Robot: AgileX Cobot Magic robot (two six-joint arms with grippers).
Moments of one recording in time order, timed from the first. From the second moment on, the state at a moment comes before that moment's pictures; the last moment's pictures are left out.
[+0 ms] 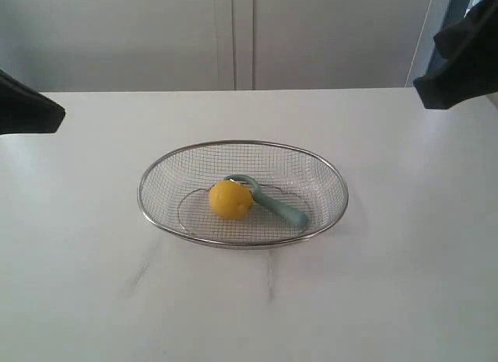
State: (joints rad) left arm -0.29 0.98 -1.02 -0.55 0.94 0.83; right arm 0.56 0.99 -1.07 -0.39 0.76 0.05
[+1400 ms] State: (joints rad) left arm -0.23 0.56 -0.84 -0.65 0.74 0.70; right arm 0.56 0.99 -1.07 -0.39 0.76 0.05
